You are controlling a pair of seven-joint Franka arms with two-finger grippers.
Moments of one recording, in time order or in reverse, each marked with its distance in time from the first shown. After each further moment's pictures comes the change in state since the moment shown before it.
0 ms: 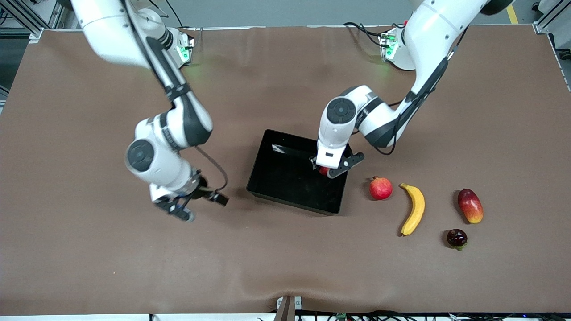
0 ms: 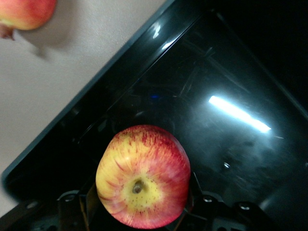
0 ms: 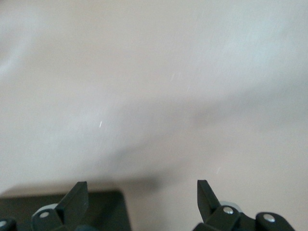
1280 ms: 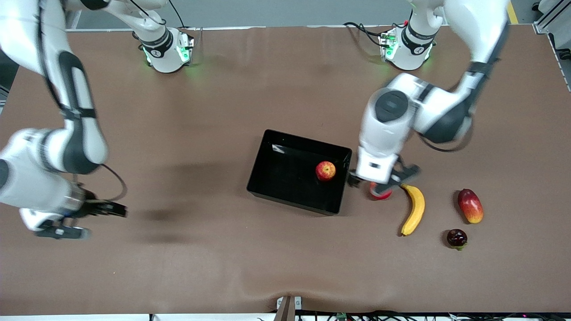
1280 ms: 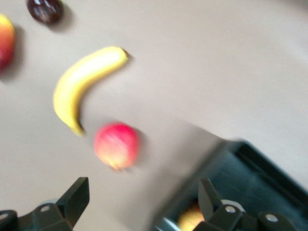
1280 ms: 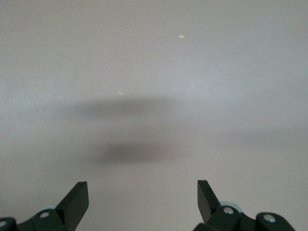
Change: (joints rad) left arm 0.214 -0.164 0.006 0.174 0.003 -0.282 0.425; right arm -0.373 -0.102 -0.032 0.079 -0.162 -0.282 -0.674
